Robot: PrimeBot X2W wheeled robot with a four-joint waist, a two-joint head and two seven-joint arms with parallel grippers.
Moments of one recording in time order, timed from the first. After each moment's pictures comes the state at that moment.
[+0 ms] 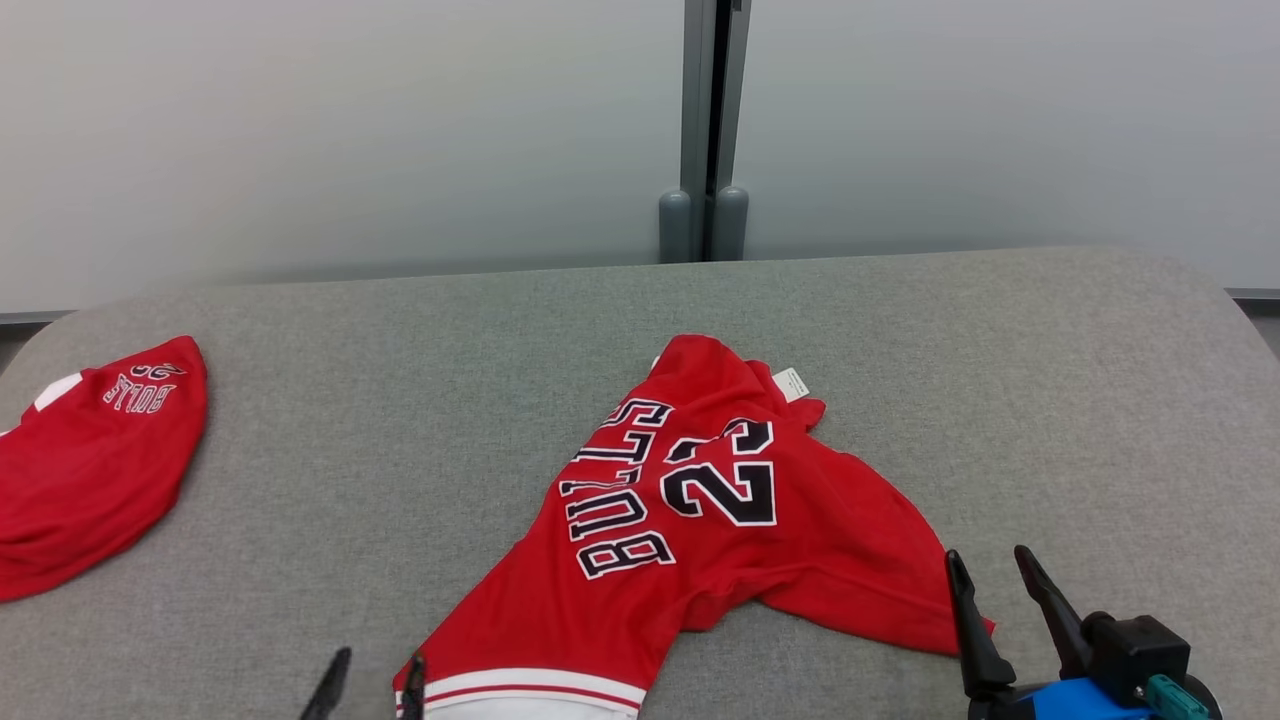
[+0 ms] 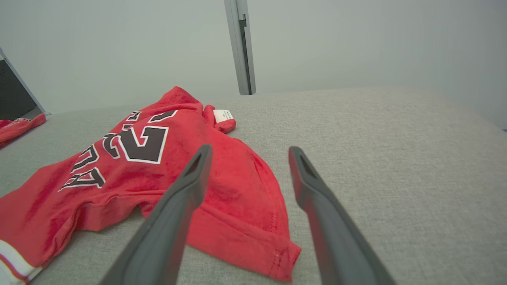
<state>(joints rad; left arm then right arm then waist) 0.26 0.18 -0.20 0.14 -0.21 -0.11 -0.26 0.00 -0.05 0.01 0.34 0.16 0.13 -0.26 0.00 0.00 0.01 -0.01</state>
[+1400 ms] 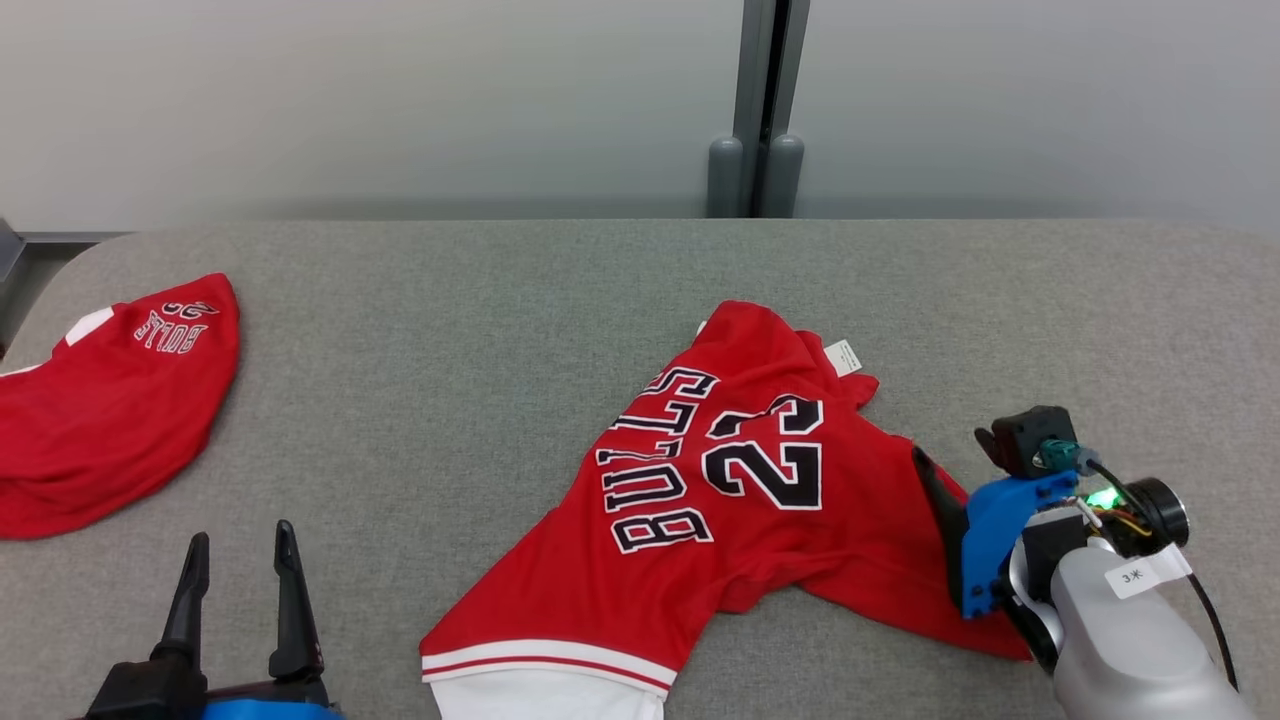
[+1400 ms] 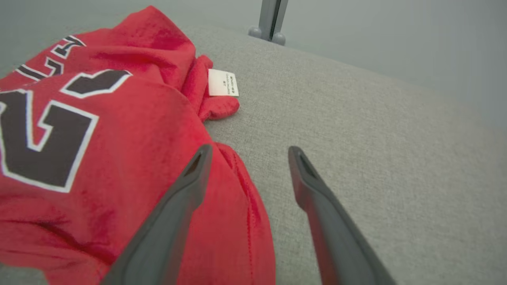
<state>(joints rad) 0.08 0.05 0.12 0.15 -0.11 -0.10 -0.26 -0.56 -0.16 0.19 0.94 0.07 0.13 -0.09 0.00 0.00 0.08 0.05</state>
